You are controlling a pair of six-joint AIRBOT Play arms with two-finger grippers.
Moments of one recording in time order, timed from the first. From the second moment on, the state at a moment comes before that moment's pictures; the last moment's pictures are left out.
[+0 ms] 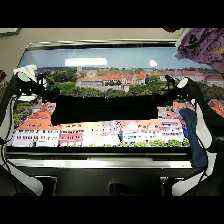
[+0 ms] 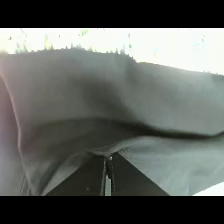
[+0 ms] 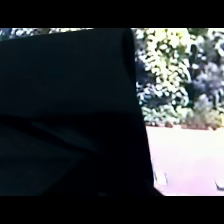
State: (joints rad) left arm 0.17 -1.95 1.75 1.05 -1.36 -1.47; right arm -0.10 -1.82 1.50 -1.13 1.13 1.42
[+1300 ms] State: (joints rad) left arm 0.17 -1.91 2.03 1.11 -1.43 -1.54; right arm -0.22 -2.04 1.64 -0.78 1.40 1.41
